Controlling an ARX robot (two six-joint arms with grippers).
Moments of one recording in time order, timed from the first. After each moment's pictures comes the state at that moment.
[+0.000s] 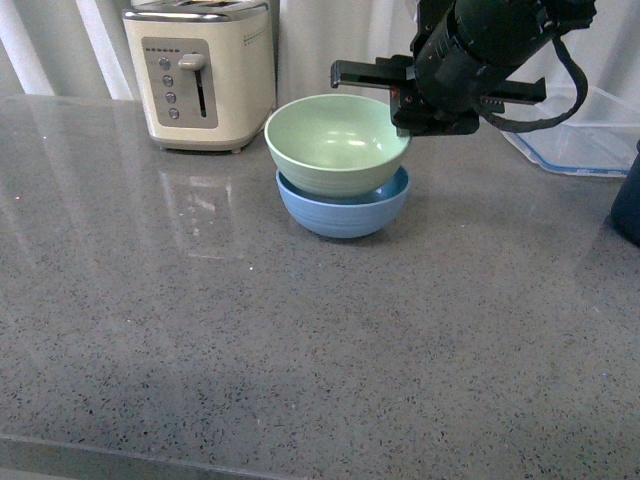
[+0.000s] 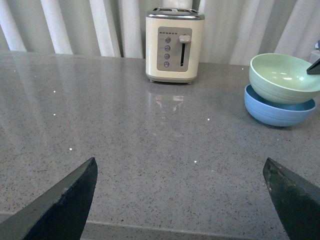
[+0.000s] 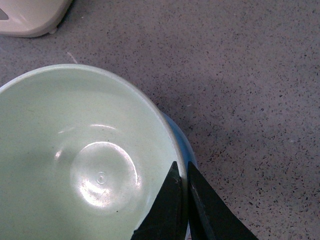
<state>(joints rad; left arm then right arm) 0.00 0.00 0.02 0.00 0.00 -0.01 0.36 2.04 1.59 -0.23 0.08 0.23</state>
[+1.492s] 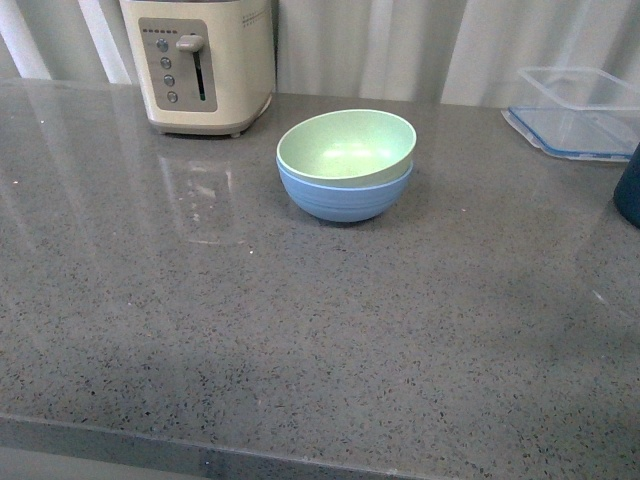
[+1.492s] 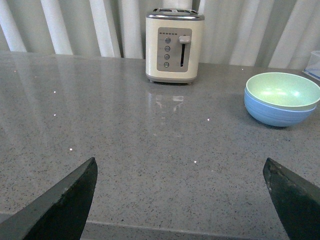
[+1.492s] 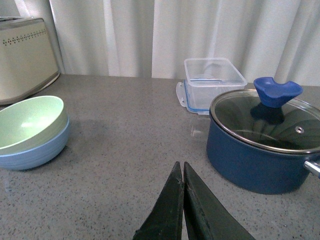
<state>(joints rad) 0.00 0.00 0.02 0.00 0.00 -0.01 0.07 0.99 0.17 0.81 0.07 0.00</state>
